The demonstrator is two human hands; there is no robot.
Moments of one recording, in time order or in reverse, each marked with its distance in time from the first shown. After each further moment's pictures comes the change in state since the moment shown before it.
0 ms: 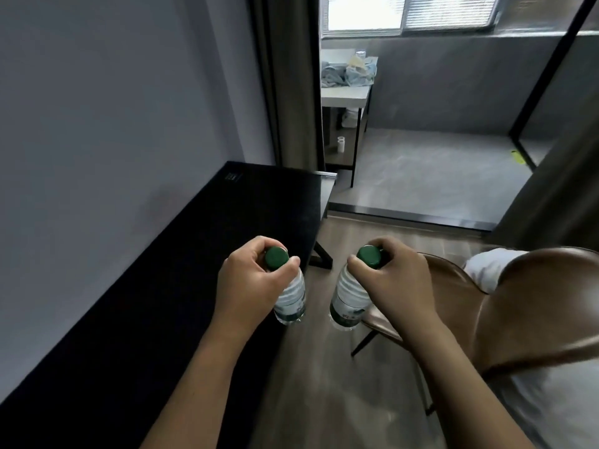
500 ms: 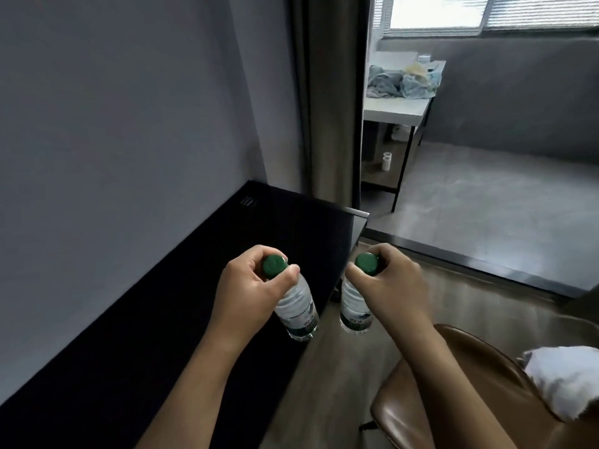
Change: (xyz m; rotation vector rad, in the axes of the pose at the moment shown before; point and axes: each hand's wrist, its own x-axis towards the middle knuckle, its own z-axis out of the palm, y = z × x) left_hand 0.221 -0.019 0.091 -0.007 0.108 -0.094; right_hand 0.267 0.056 0.091 0.008 -0.158 -0.049
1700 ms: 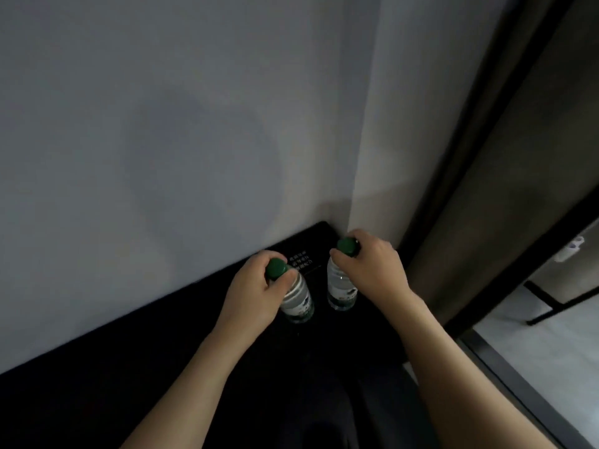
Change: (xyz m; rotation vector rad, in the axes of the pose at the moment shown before) left_hand 0.434 -0.196 0.033 0.230 0.370 -0.352; right_hand 0.490 -0.029 0.375 -0.047 -0.684 -0.446
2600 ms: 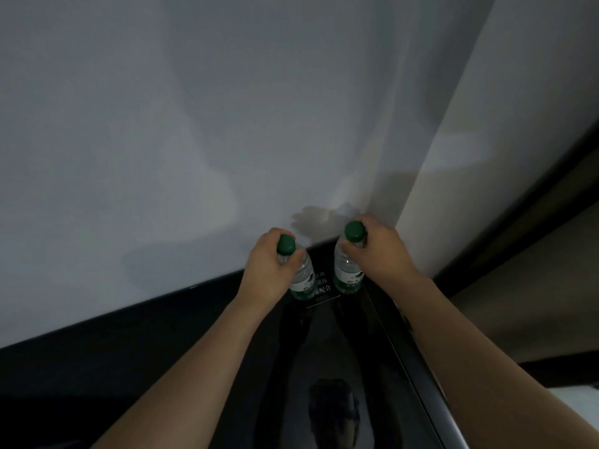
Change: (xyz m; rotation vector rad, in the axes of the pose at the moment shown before) left_hand 0.160 -0.073 0.061 -0.006 0.137 -0.131; right_hand 0.176 0.056 0.082 0.069 -0.267 -0.100
